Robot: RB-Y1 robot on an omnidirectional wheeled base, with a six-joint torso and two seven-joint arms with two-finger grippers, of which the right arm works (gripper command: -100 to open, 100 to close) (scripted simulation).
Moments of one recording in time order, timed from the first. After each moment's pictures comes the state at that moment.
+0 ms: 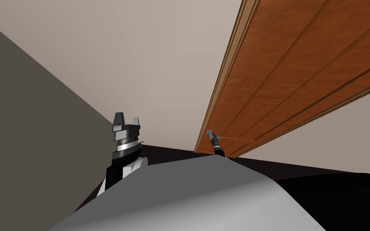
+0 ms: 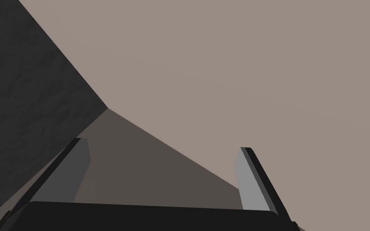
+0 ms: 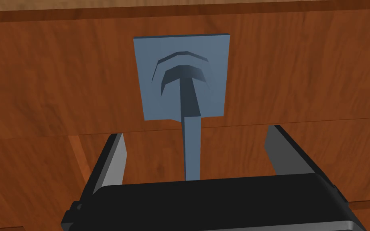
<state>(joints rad) 0.01 -0.32 -0.03 -0.64 -0.23 -0.90 -0.18</state>
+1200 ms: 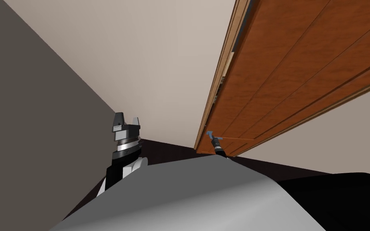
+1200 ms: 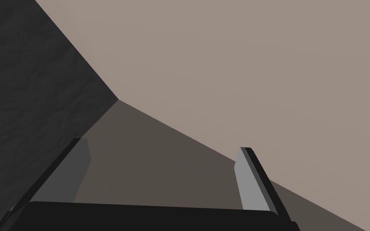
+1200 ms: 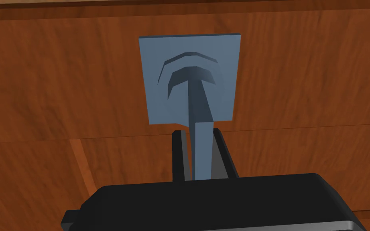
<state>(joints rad) 0.04 -0.35 0.01 -0.65 -0.21 -0.92 -0.22</state>
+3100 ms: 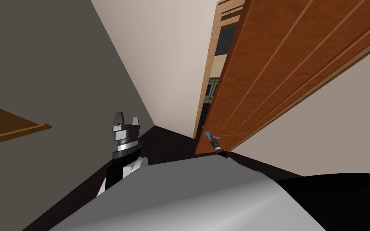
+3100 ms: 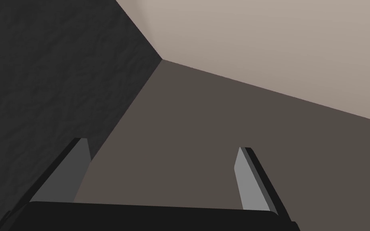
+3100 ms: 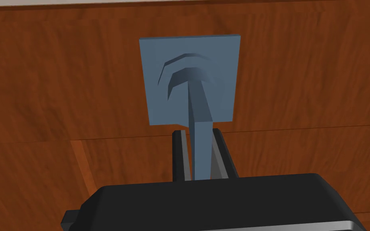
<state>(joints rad) 0.01 -0.41 0.09 -0.57 -0.11 -1.01 -0.35</state>
